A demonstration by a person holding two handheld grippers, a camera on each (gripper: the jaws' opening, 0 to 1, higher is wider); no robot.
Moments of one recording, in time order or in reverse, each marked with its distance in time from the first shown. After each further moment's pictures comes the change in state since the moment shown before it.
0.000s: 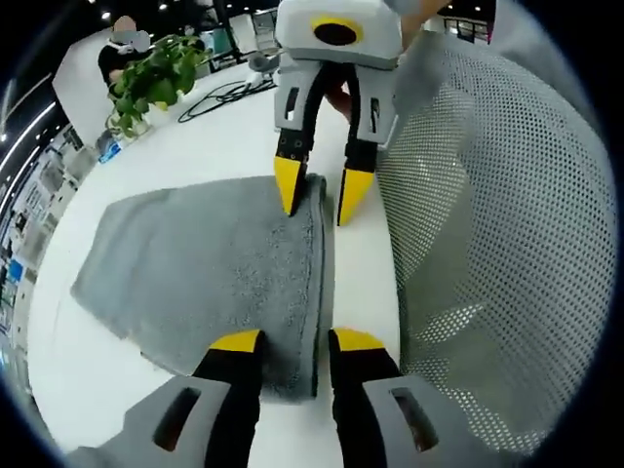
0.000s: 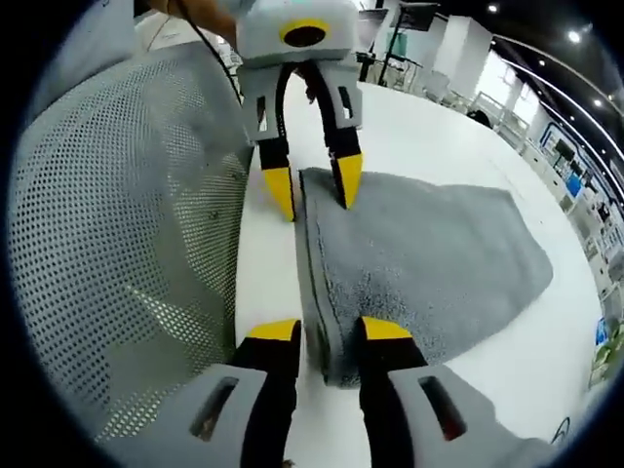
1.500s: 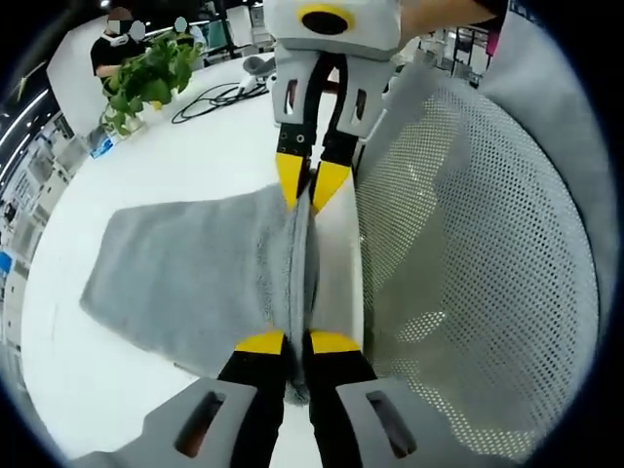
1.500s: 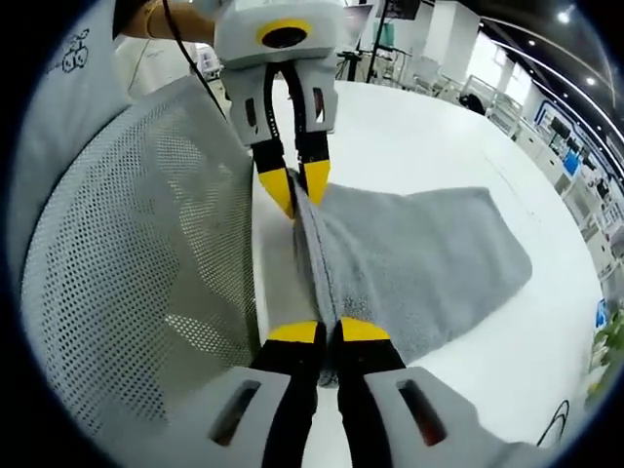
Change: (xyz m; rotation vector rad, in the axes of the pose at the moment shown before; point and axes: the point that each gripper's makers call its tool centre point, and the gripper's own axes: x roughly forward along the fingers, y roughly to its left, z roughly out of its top) left arm -0.048 -0.009 0.025 -0.046 0.014 -0.074; right arm -0.043 -0.004 0.033 0.104 0.026 0.007
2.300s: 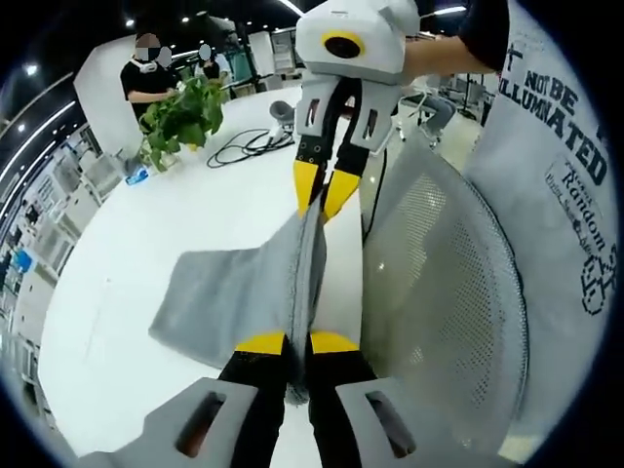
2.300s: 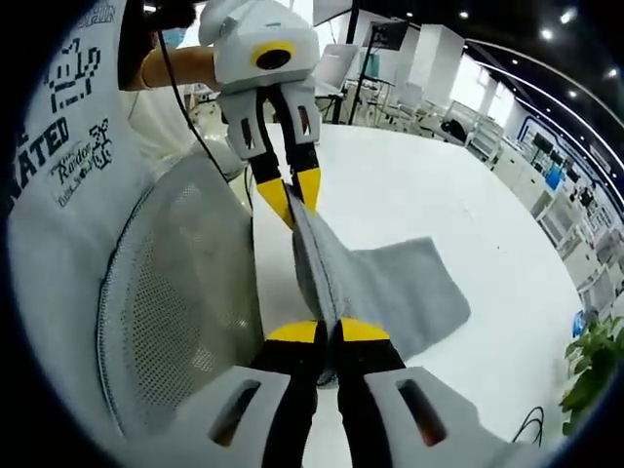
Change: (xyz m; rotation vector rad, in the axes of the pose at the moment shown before) left arm -0.079 0.010 0.048 -0.023 -0.123 0.100; right arm -0.077 -0.006 0.061 0.007 -0.109 -0.066
